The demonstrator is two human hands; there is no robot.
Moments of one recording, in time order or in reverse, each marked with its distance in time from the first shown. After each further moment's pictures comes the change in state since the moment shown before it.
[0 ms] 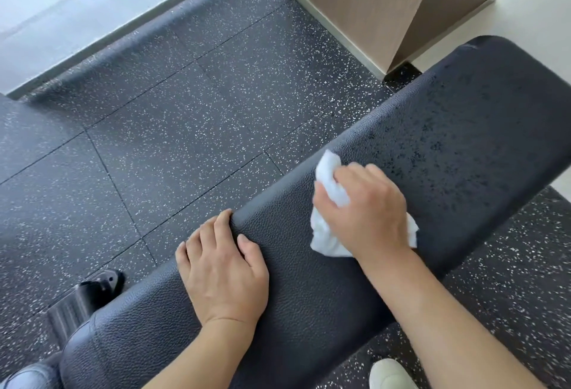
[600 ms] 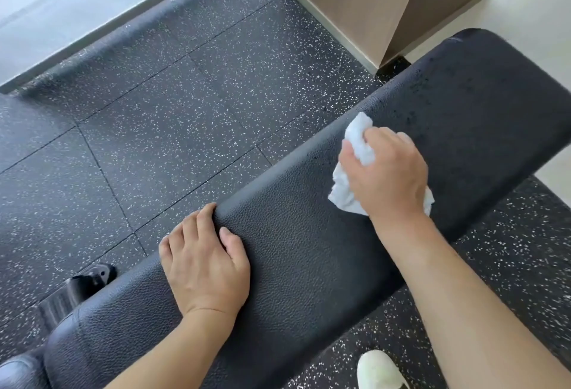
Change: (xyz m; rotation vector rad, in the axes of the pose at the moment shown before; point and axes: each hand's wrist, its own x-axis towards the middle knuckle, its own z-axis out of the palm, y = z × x) left_hand -0.001 0.000 0.001 0.017 -0.005 -0.017; right_hand 0.035 0.051 -0.012 -0.065 0.035 0.188
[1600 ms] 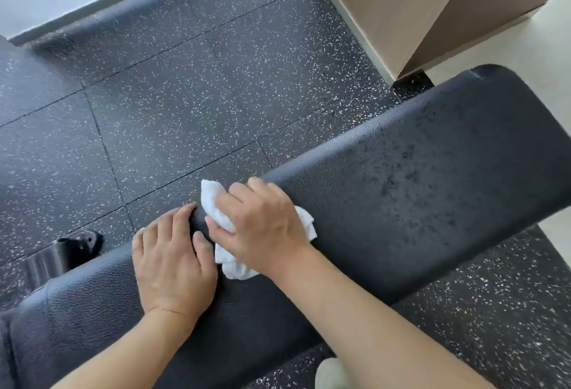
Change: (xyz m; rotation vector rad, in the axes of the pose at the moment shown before) left_hand 0.001 0.004 -0.001 0.014 0.013 -0.028; right_hand -0.045 -0.098 0.025 0.251 -0.384 -0.644
